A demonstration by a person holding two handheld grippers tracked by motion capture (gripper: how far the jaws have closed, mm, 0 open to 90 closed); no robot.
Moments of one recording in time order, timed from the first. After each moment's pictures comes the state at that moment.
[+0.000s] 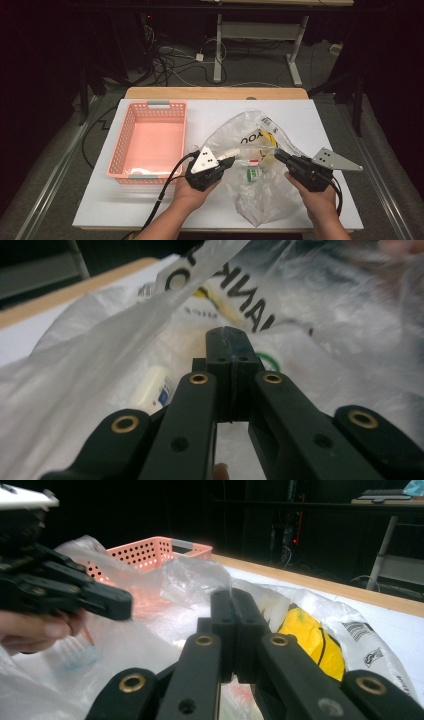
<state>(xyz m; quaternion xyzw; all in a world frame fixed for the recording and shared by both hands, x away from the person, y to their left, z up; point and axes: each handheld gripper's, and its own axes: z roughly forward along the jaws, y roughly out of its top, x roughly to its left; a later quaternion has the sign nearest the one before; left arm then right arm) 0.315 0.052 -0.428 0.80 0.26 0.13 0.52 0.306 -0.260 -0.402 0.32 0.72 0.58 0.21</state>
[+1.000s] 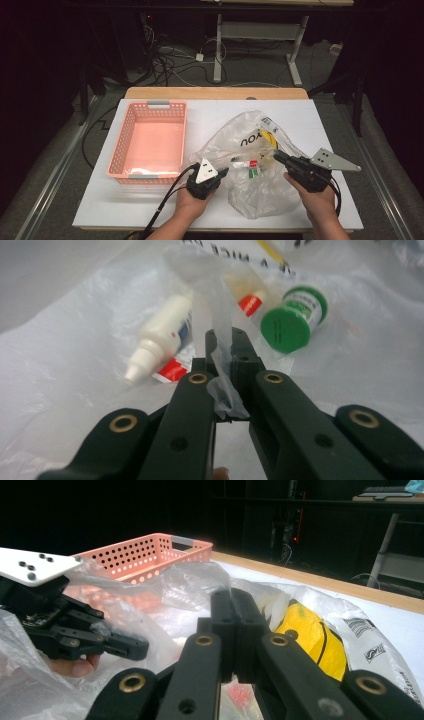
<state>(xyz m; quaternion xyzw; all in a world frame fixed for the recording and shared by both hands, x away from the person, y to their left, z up) 0.308 0.053 -0.481 0.79 0.32 0.16 0.49 0.306 -0.259 -0.404 0.32 0.72 0.57 0.21</state>
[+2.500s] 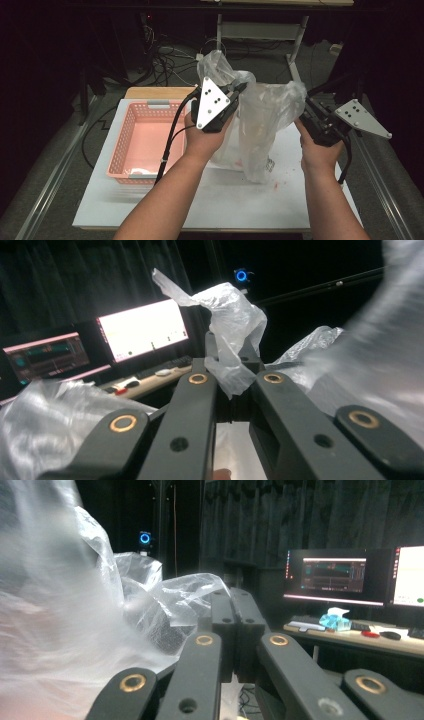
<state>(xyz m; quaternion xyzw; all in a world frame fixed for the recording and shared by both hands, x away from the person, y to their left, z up) 0.347 0.034 -0.259 0.65 0.20 0.38 0.63 0.346 -0.240 -0.289 0.29 0.58 0.66 0.37</state>
